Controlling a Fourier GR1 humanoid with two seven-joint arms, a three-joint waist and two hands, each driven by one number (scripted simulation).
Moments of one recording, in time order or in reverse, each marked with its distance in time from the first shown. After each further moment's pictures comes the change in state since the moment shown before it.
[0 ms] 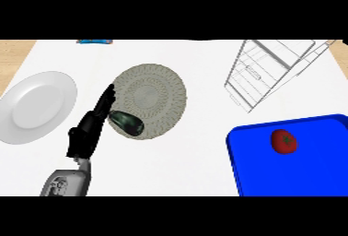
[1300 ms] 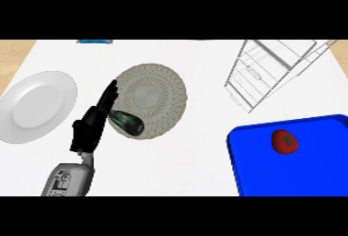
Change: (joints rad) left arm -0.047 -0.010 0.011 0.037 -0.001 0.001 0.011; right arm -0.236 0.027 -0.061 0.694 -0.007 -0.315 -0.316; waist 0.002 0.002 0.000
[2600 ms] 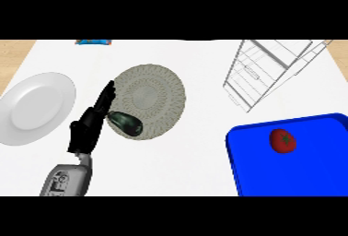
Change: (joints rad) left arm 0.010 0.004 0.011 -0.005 -0.002 -0.001 -0.004; right arm -0.136 -0.117 -0.207 0.170 -0.300 0.127 0.085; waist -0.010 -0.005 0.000
